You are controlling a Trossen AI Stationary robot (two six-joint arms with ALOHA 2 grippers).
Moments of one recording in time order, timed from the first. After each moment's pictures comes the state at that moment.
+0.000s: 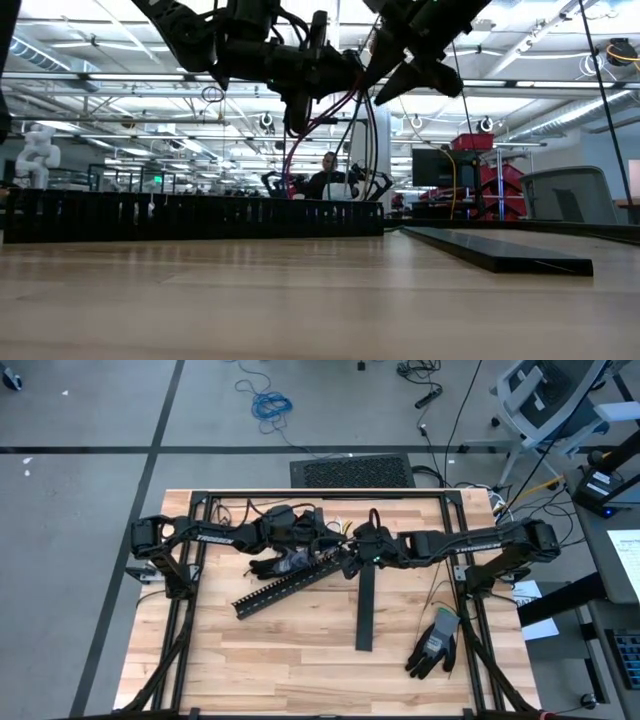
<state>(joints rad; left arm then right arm) 0.28 1.64 0.93 0.62 0.29 -1.76 0.01 1.42 1.10 -0.42 0.39 0.75</state>
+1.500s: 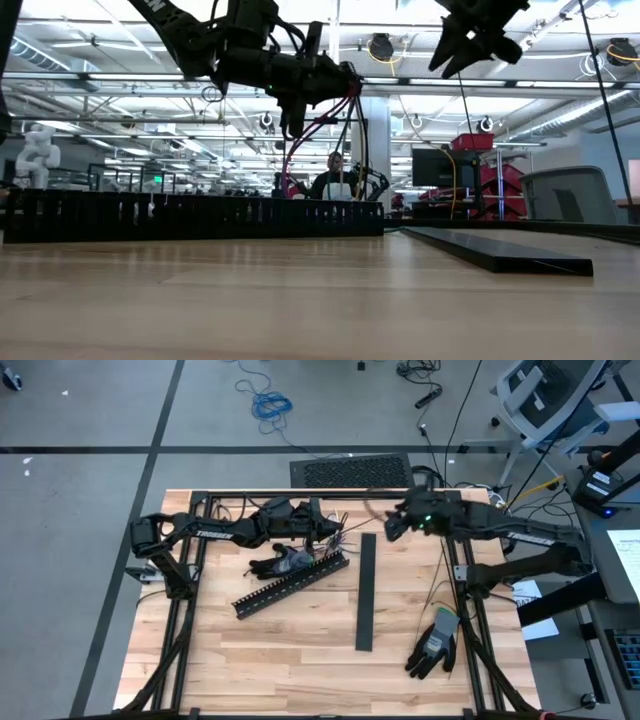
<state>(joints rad) 0.34 1.64 0.93 0.62 0.28 -1.75 -0.25 1.05 1.10 -0.74 0.45 0.56</state>
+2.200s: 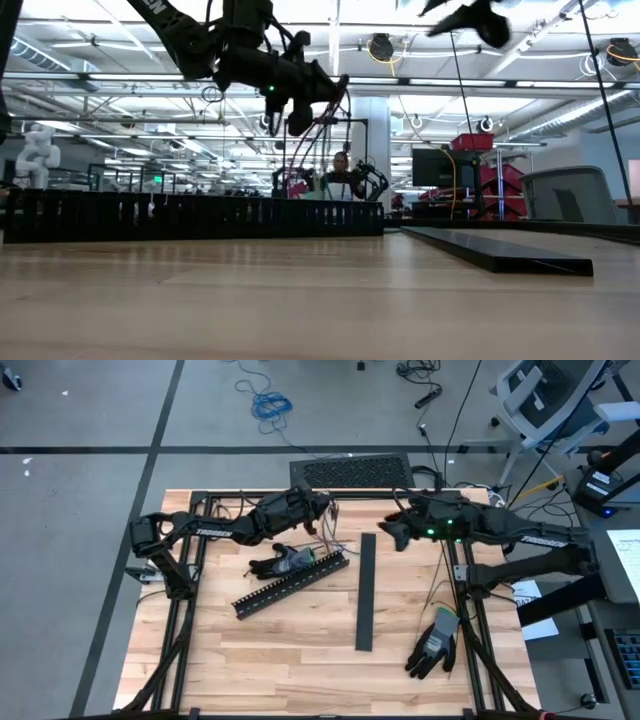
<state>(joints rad) 0.37 1.64 0.93 0.71 -0.18 -1.79 -0.13 1.01 1.10 -0.54 0.27 0.68</state>
